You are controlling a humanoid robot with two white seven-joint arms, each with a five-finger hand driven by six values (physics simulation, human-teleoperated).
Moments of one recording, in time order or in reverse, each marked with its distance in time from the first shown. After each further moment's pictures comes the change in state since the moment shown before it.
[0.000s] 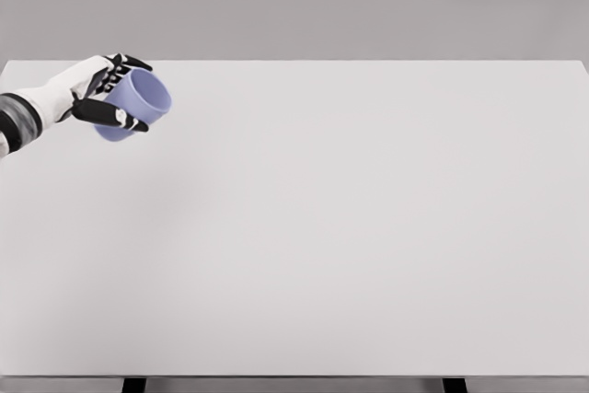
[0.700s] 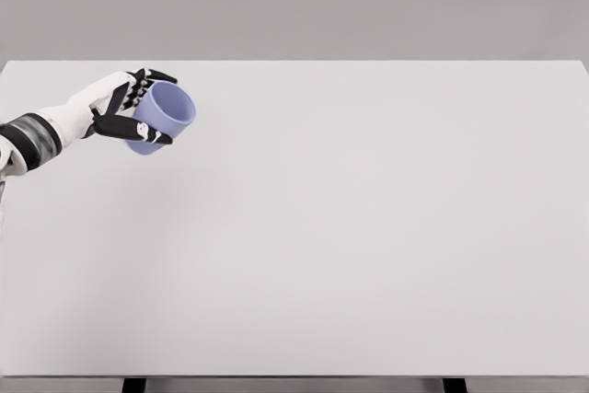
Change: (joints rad) left arm 0.058 -0.063 0.039 0.063 0.131 -0.138 0.000; right arm 0.000 0.000 0.000 0.000 0.000 0.000 0.000
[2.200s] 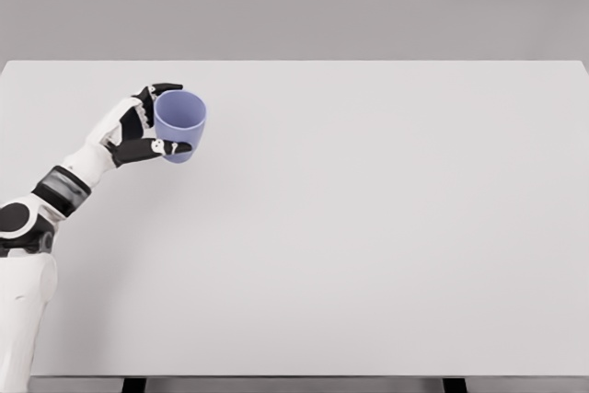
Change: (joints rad) left arm 0.110 -0.228 0.159 0.325 0.226 -0.510 0.000; right arm 0.000 0.000 0.001 0.000 0.000 0.000 0.000
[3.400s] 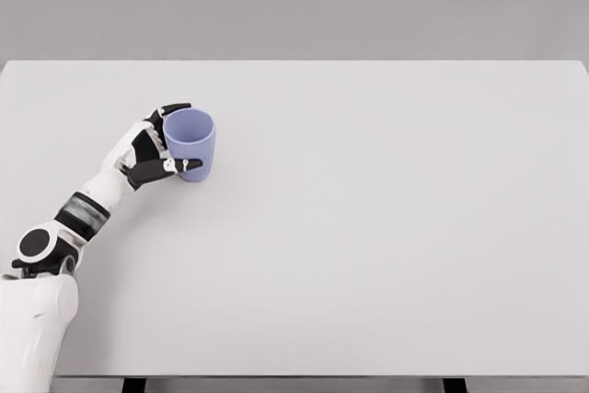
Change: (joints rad) left arm 0.054 -0.050 -0.016 0.068 0.118 -0.047 0.006; right arm 0.000 0.000 -0.001 0.000 0.000 0.000 0.000
